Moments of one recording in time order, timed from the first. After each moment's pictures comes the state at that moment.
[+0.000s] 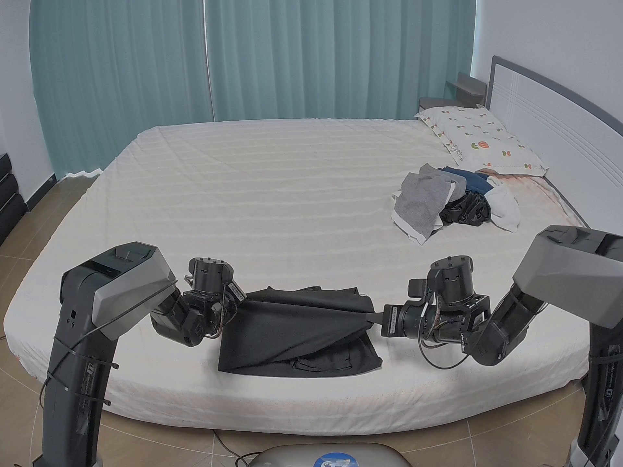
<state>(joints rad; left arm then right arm) -0.25 2.60 -1.27 -0.74 0.22 -0.82 0.46 2.28 -0.85 -0.92 0.26 0.45</state>
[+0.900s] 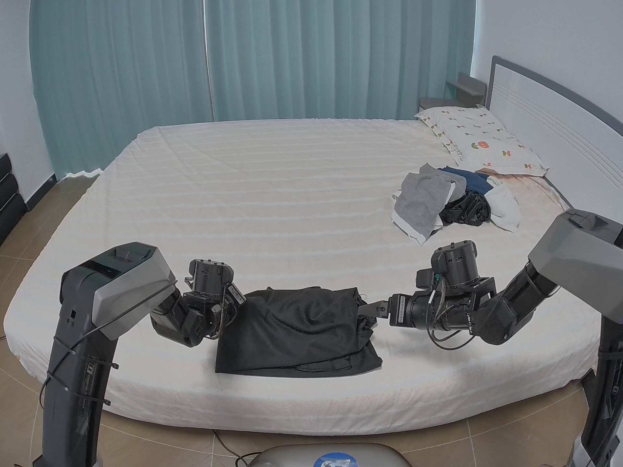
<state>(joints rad) -0.26 2.60 -1.27 -0.71 0.22 -0.81 0.43 2.22 -0.94 -0.66 0.25 0.47</state>
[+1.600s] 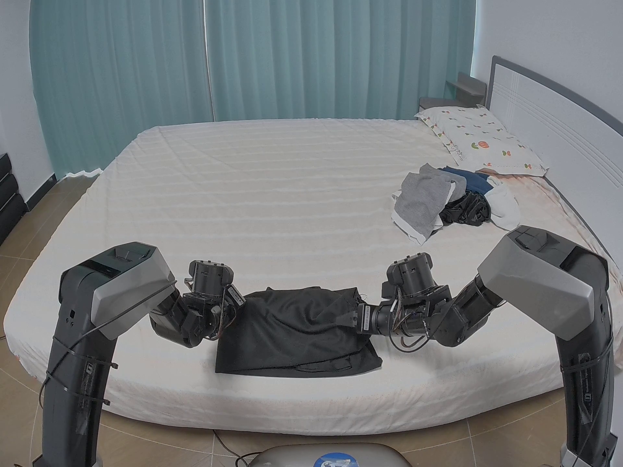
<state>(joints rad) -0.26 2.59 -1.25 -0.70 0.22 -0.82 0.49 2.44 -1.20 -0.54 0.19 0.50</state>
